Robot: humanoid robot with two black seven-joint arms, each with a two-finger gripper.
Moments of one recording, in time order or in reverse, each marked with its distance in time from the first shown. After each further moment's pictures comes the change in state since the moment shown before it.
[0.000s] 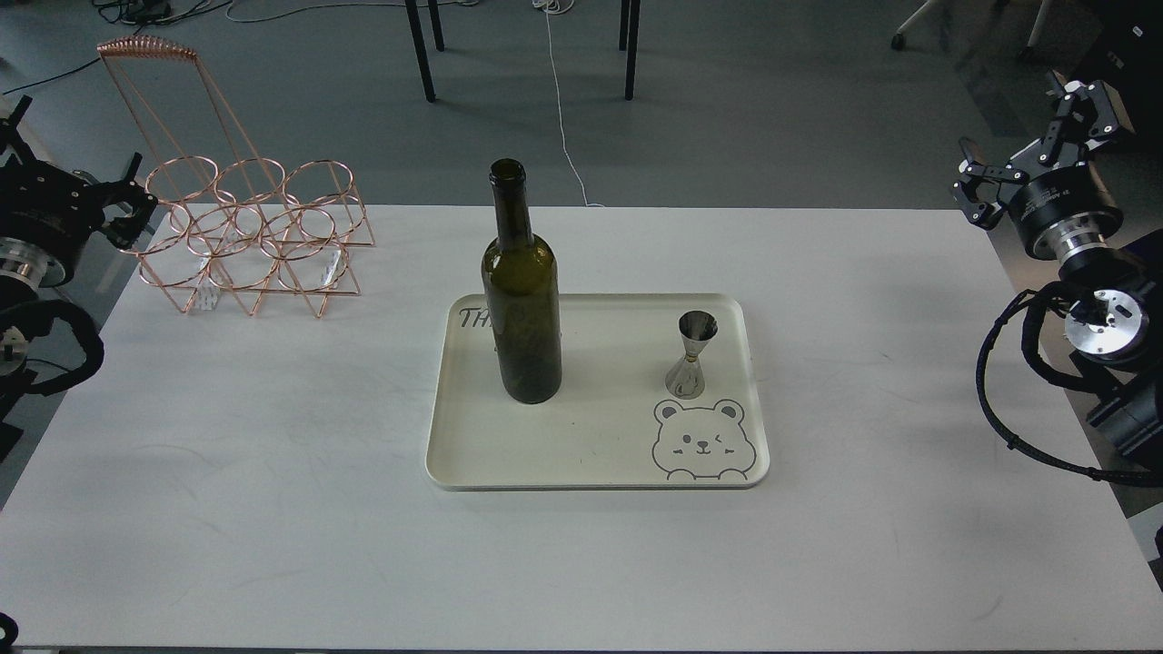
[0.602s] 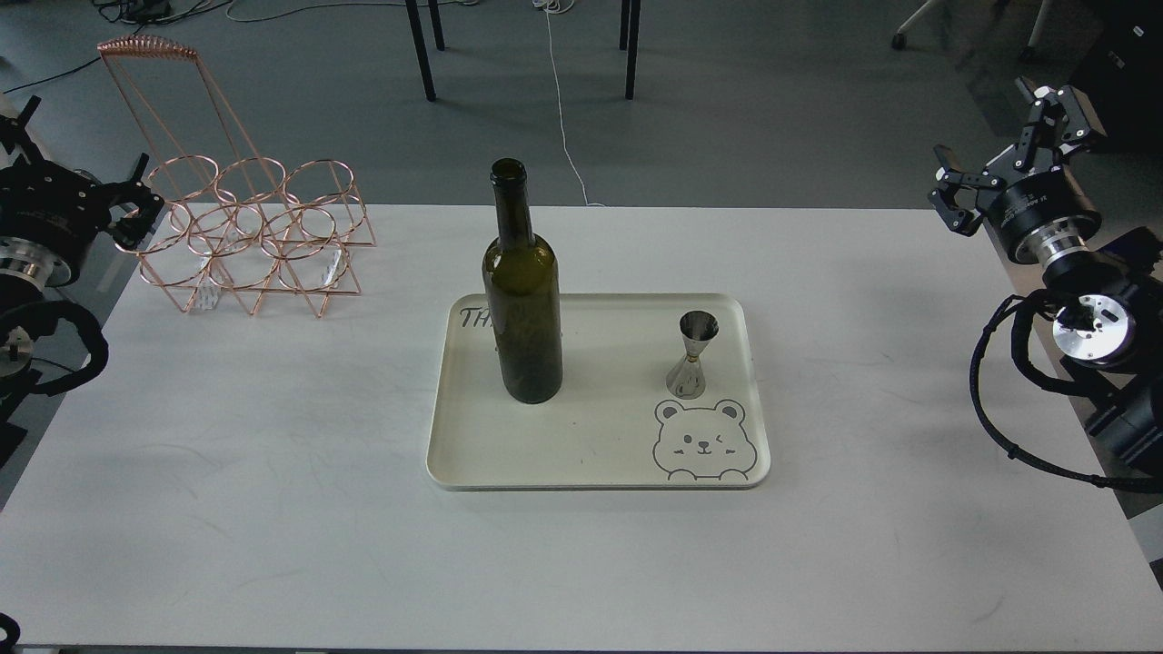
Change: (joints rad) left arm -0.004 -0.001 0.009 -0.003 0.003 0.000 0.001; right arm 0.004 -0.077 -0.052 0.180 -0.101 -0.051 0.007
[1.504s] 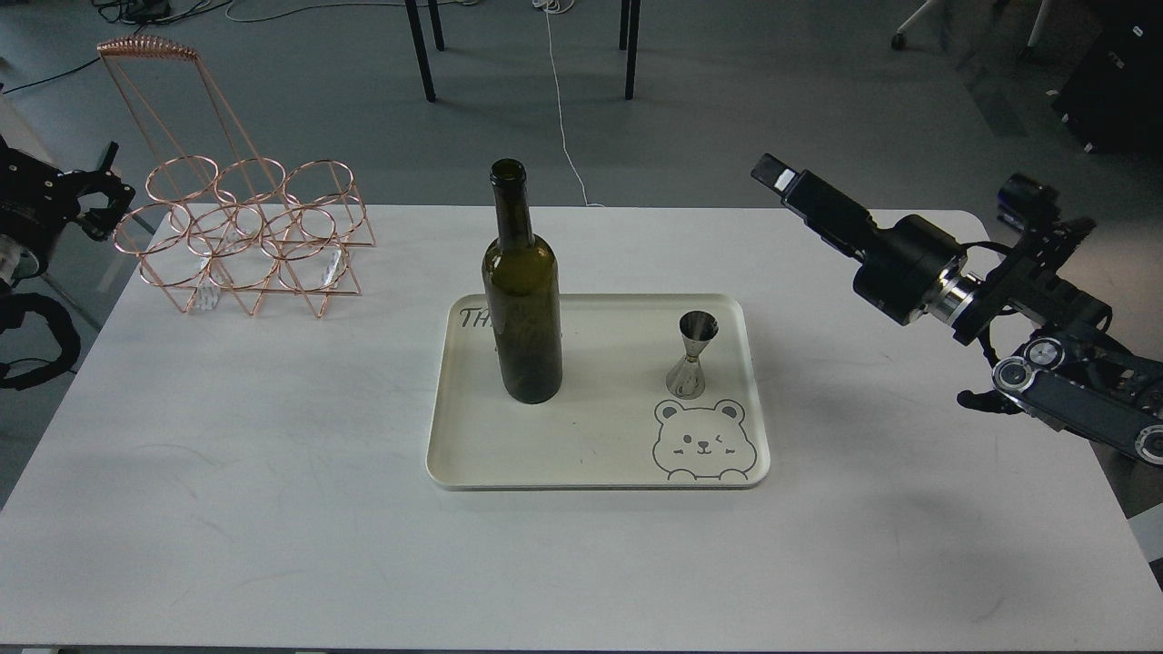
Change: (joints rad) left arm -0.005 0.041 0.000 -0.001 0.001 0.000 0.000; right arm -0.037 -0.222 -0.246 0.739 -1.228 -0.553 0.060
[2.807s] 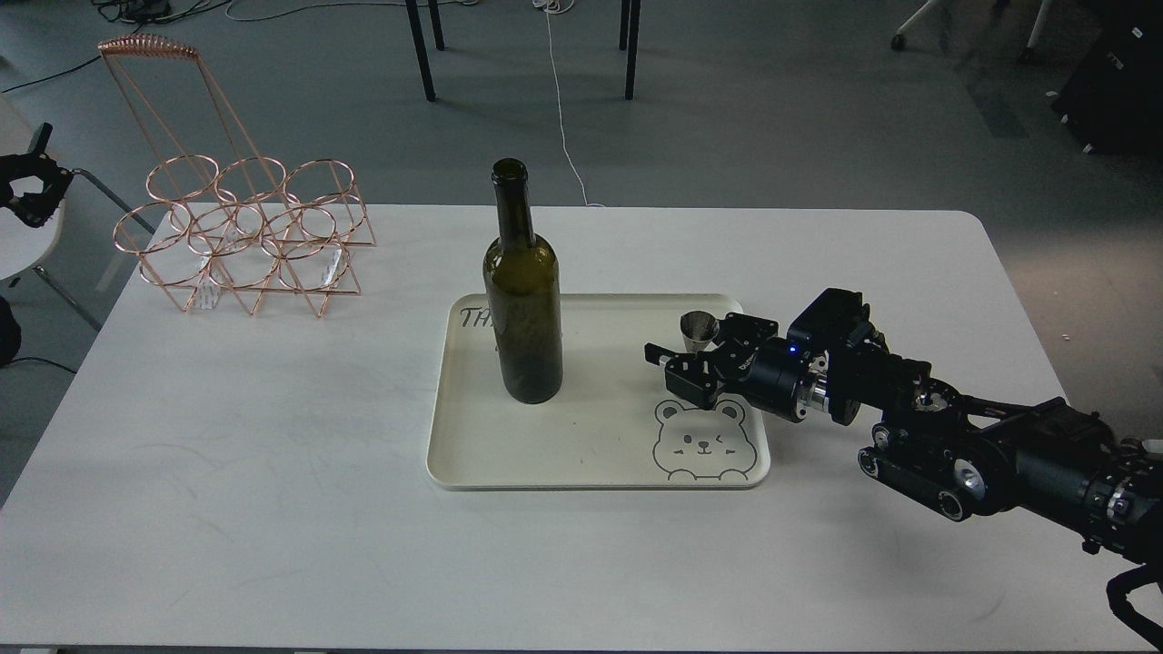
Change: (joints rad) left arm -0.005 0.091 -0.013 -0.001 0.000 0.000 0.001; right arm 0.028 0.441 -0.270 -0.584 -0.487 -0.159 0.038
